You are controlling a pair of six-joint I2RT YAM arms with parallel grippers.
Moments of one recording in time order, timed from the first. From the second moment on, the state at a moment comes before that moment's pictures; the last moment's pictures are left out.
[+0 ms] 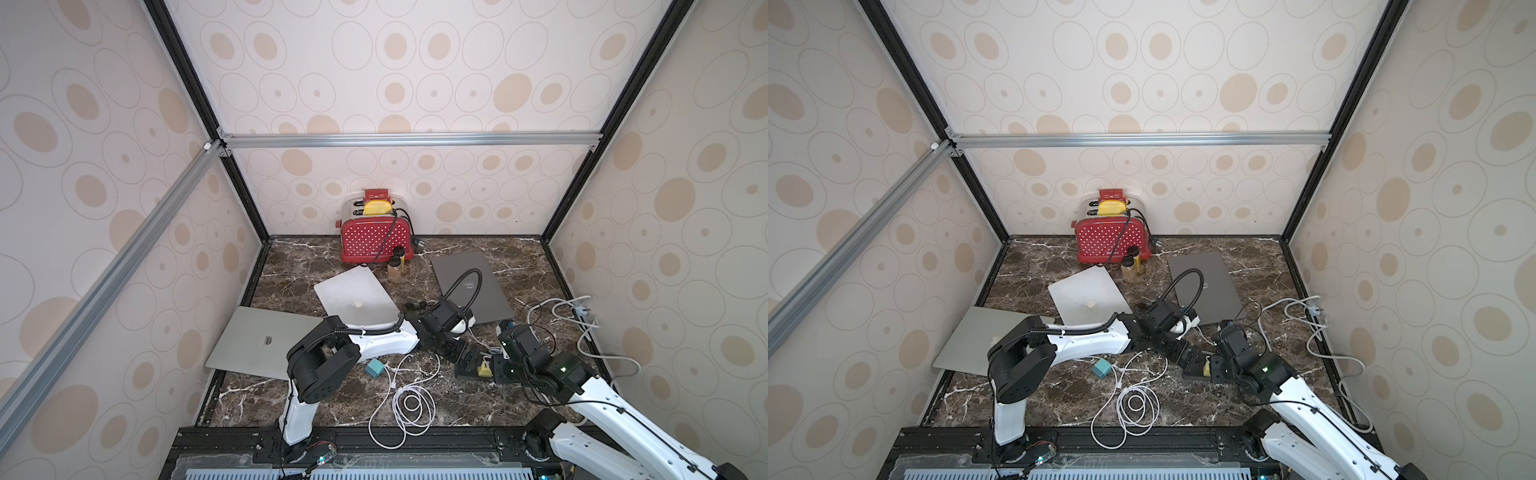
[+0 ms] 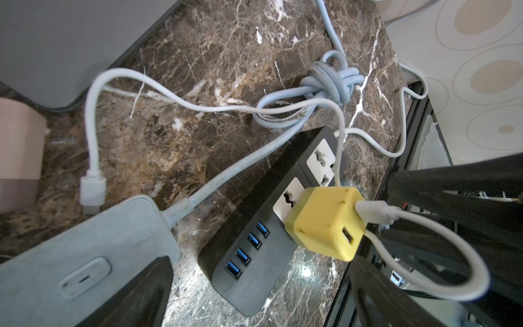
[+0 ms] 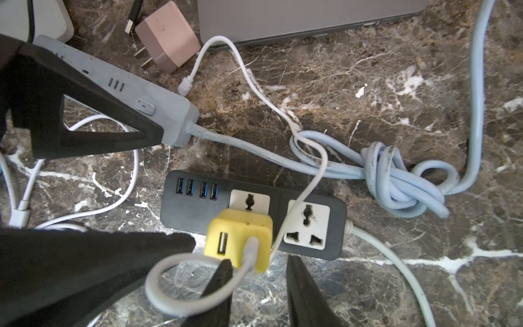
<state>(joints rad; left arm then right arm) -1.02 1.96 1.33 -0.26 0.36 -0.47 0.68 0.76 0.61 -0.94 0.16 0.49</state>
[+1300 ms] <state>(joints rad) -1.03 2.02 1.37 -0.25 0.37 -0.51 0.68 0.47 0.37 -0.71 0.19 0.51</state>
